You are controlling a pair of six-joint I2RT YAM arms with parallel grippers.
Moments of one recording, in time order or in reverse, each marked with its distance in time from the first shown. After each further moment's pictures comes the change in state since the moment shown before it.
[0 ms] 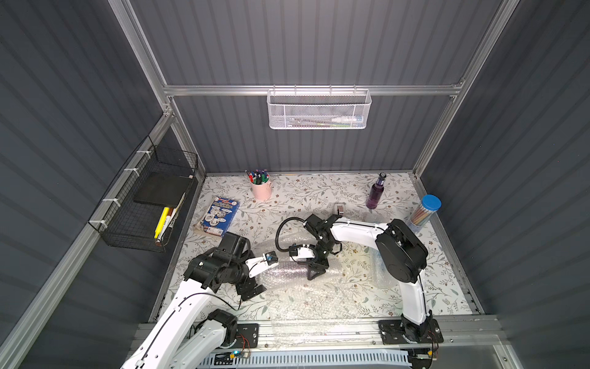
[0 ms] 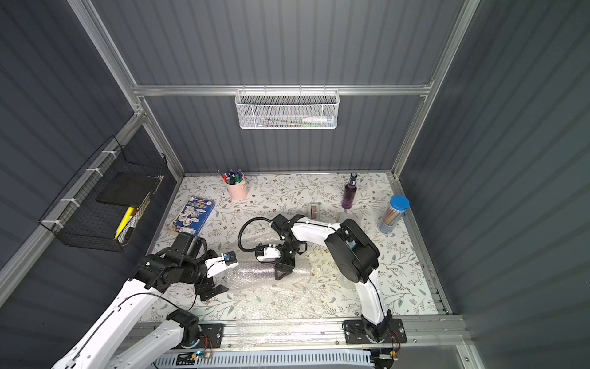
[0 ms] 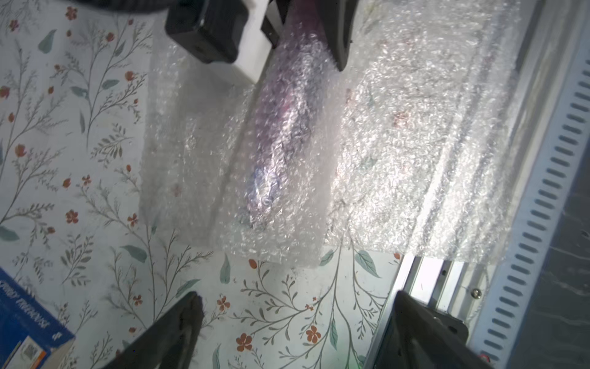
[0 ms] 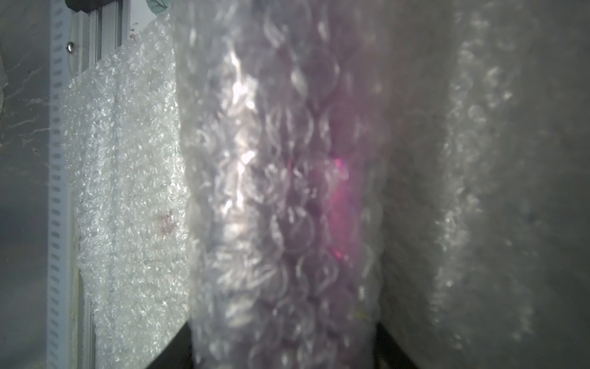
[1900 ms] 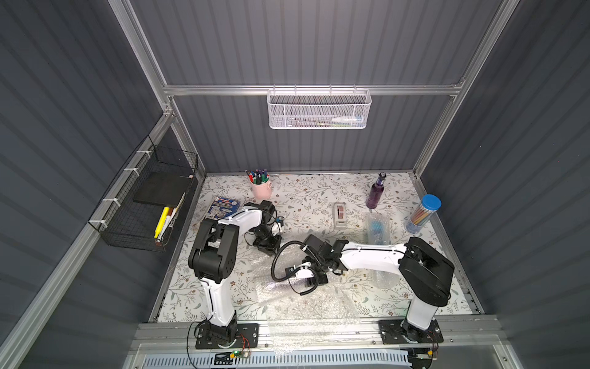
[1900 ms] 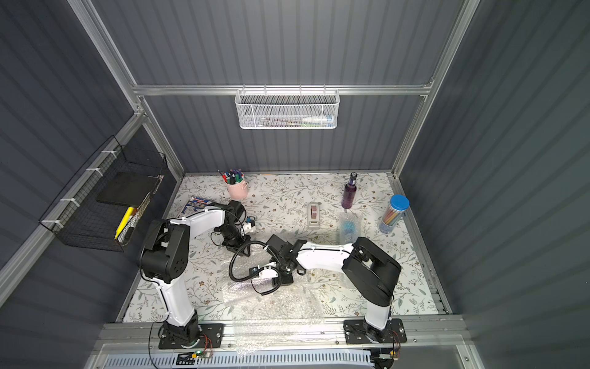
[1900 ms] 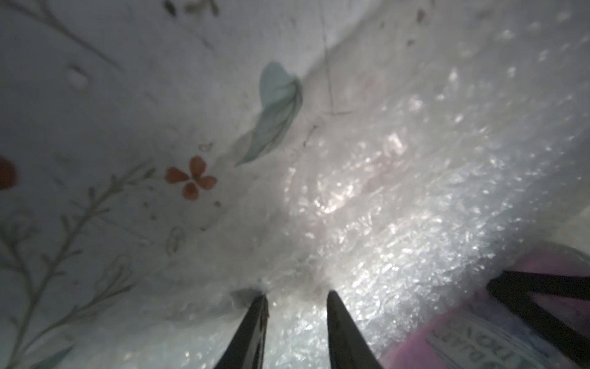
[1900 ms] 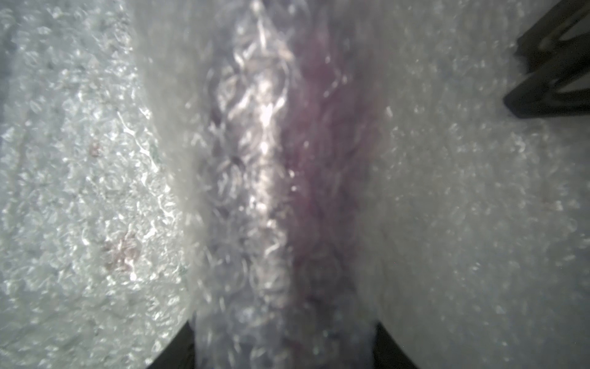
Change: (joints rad) left arm 0.072 1.085 0.456 0.158 -0.034 -0.707; right arm 0.206 -0.261 -0.333 0.442 0.369 0.003
